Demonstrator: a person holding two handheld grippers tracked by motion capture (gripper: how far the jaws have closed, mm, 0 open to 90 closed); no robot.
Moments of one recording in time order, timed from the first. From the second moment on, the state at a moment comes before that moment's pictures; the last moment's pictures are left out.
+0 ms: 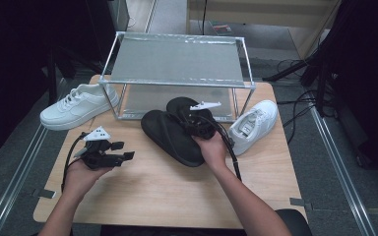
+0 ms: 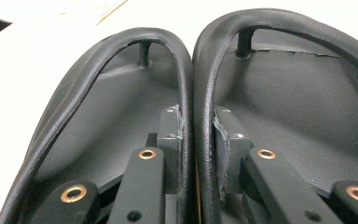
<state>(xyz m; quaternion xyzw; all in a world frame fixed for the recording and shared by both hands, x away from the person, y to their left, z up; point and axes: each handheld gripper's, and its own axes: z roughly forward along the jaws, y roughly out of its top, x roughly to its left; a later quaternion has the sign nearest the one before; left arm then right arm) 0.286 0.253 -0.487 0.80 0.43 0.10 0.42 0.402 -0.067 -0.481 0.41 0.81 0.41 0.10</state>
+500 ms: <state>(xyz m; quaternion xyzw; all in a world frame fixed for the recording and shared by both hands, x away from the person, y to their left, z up) 0.286 0.242 -0.489 0.81 0.41 0.09 0.42 0.449 -0.059 -0.502 0.49 0.76 0.41 0.15</state>
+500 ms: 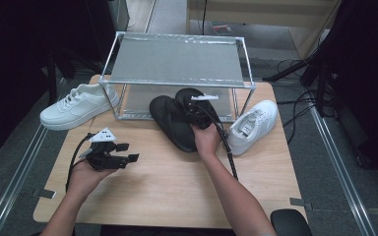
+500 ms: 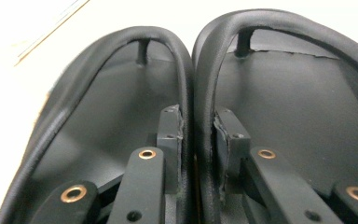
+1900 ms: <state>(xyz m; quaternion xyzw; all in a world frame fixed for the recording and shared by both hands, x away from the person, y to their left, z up) 0.315 0.230 -0.486 0.82 0.39 0.06 0.41 0.366 -0.117 -0.479 0.41 0.79 0.46 0.10</state>
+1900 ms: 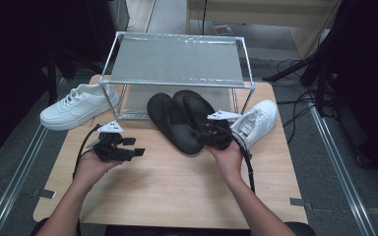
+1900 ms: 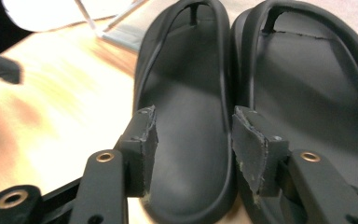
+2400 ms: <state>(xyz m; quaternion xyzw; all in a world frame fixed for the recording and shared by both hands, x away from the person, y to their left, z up) 0.356 0.204 -0.460 0.83 0.36 0.06 0.43 0.341 -0.138 -0.490 0.42 0.78 0.46 0.06</state>
